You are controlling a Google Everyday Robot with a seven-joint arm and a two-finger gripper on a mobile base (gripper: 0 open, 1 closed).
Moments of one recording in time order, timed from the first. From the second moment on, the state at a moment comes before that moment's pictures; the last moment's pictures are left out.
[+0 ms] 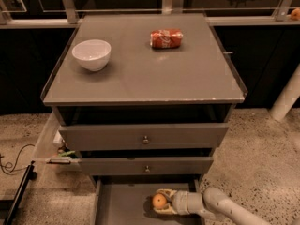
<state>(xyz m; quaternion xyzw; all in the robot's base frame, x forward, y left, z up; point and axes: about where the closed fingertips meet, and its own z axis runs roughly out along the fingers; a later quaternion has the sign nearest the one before) 0.474 -0.068 0.243 -0.54 0.65 0.30 0.43</state>
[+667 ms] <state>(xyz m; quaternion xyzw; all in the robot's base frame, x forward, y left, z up) 0.472 -0.127 0.337 -0.56 0.64 0.28 0.45</state>
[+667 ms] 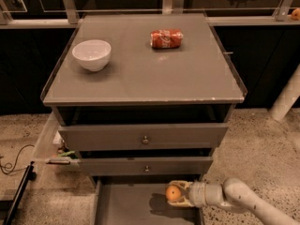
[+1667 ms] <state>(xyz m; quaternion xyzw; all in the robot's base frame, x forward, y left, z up) 0.480 -0.151 0.419 -0.59 0.63 0.23 0.45</state>
